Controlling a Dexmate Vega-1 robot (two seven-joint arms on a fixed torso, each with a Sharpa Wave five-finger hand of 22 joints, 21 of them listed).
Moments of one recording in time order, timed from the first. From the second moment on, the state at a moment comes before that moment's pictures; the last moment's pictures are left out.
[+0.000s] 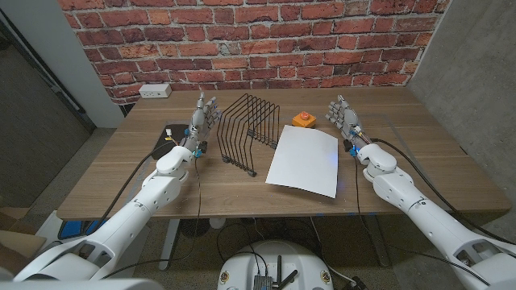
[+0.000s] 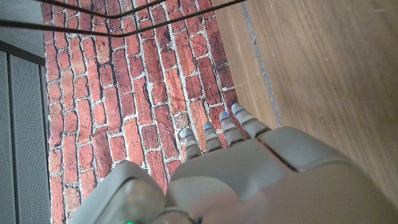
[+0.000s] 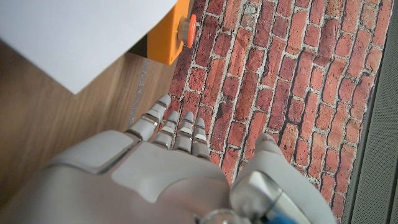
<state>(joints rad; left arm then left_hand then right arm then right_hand) 0.84 0.51 0.37 -1.30 -0.65 -0.29 -0.03 0.01 0.03 -0.01 0.11 0.33 0.07 -0.21 0.19 0.19 0.05 -0.11 0.21 0.19 0.11 -0.04 0.18 0.18 0.12 0.02 0.21 0.19 -0.85 -0.52 -0.38 -1.35 0.63 0.25 -0.02 0.12 0.10 0.27 0.02 0.21 0.15 0.03 0.18 0.17 0.18 0.02 0.18 0.23 0.05 -0.03 0.19 0.41 0.28 -0.03 0.19 0.17</state>
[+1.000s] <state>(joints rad) 0.84 0.51 0.37 -1.30 -0.65 -0.29 -0.03 0.01 0.03 -0.02 0.12 0.33 0.07 -0.21 0.19 0.19 0.05 -0.11 0.21 0.19 0.11 -0.04 0.18 0.18 0.12 0.02 0.21 0.19 -0.98 -0.62 -0.34 -1.63 0.63 0.09 -0.18 0.13 0.08 0.28 -0.01 0.21 0.05 0.03 0.17 0.17 0.15 0.02 0.18 0.20 0.04 -0.02 0.19 0.38 0.29 -0.03 0.19 0.17</state>
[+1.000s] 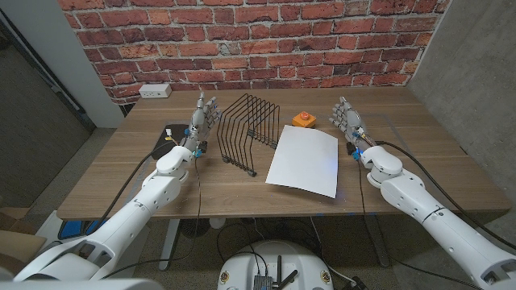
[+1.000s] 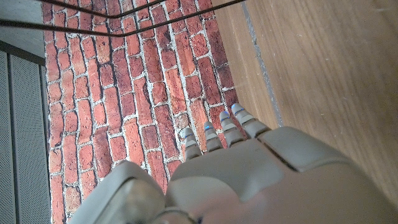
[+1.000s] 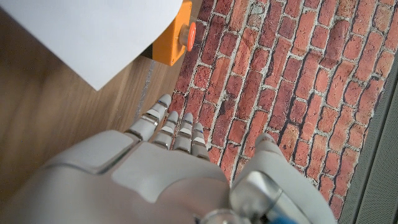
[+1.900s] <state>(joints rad) 0.84 0.51 0.37 -1.30 -0.65 -0.29 -0.03 0.01 0.03 -0.02 0.12 0.33 0.07 -0.21 0.19 0.19 0.05 -0.11 0.21 0.19 0.11 -0.04 0.18 0.18 0.12 0.02 0.21 0.19 -1.13 -0.76 -0.23 -1.93 0.75 -0.16 -0.32 0.19 0.05 0.28 -0.08 0.21 0.01 0.05 0.17 0.17 0.13 0.01 0.18 0.19 0.06 0.01 0.20 0.35 0.30 -0.01 0.19 0.17</state>
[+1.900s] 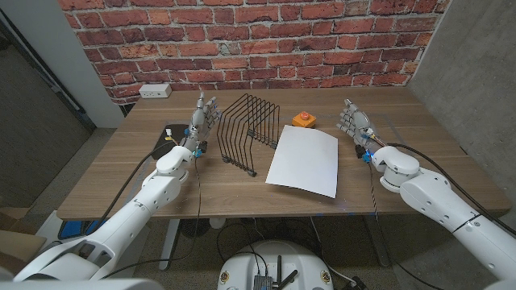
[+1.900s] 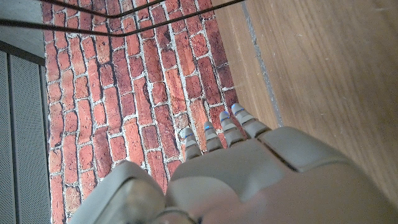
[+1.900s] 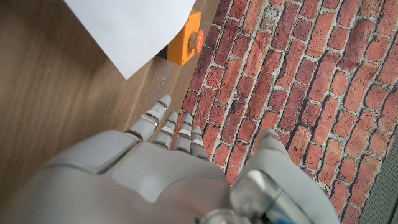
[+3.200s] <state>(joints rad) 0.84 0.51 0.37 -1.30 -0.65 -0.29 -0.03 0.01 0.03 -0.02 0.12 0.33 0.07 -0.21 0.19 0.19 0.05 -0.11 0.21 0.19 0.11 -0.04 0.18 0.18 0.12 0.02 0.21 0.19 -1.25 -0.88 -0.07 -2.20 0.98 -0.52 -0.54 0.28 0.02 0.30 -0.16 0.21 0.04 0.12 0.20 0.17 0.20 0.11 0.20 0.19 0.20 0.10 0.23 0.29 0.42 0.06 0.20 0.16</state>
